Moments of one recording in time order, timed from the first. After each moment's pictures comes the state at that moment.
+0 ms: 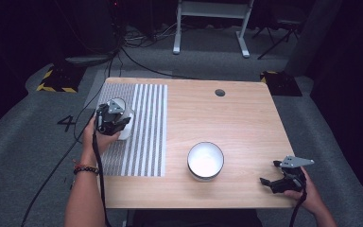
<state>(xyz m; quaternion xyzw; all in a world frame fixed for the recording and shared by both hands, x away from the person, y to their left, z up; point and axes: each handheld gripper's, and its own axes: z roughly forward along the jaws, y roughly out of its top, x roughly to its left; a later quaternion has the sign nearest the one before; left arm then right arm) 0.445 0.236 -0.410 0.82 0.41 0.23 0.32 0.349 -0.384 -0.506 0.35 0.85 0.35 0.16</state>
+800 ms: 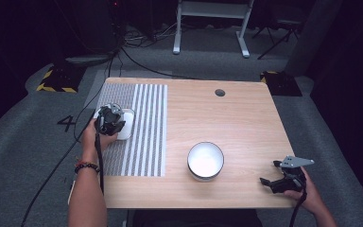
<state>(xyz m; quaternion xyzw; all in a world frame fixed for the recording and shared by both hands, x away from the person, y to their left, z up) 0.466 0.247 -0.446 0.84 0.44 0.22 0.25 0.349 -0.384 -0.506 0.35 0.85 0.35 0.16</state>
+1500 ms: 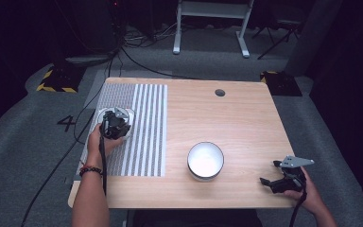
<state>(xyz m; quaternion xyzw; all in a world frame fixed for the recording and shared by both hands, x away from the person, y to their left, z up) 0.466 0.235 -0.464 0.83 0.44 0.21 0.26 0.349 -0.384 -0.506 0.35 0.85 0.35 0.16</state>
